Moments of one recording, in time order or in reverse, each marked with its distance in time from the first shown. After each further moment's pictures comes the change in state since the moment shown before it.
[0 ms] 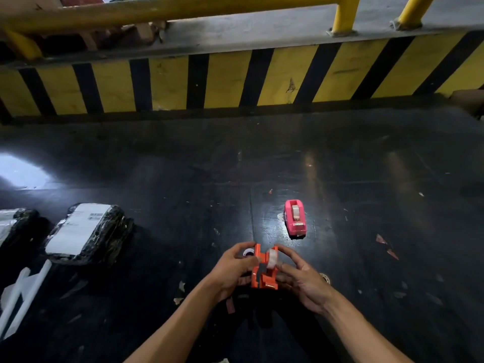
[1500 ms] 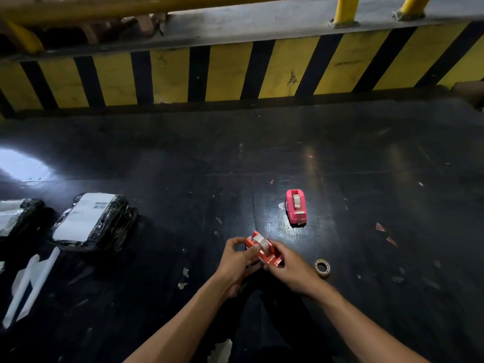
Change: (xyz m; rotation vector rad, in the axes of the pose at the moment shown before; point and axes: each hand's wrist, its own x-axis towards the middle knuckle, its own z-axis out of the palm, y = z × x) left_hand -0.001 -0.031 0.008 -0.231 0.180 0.032; right_hand 0.014 0.020 0.008 -0.935 0.096 -0.289
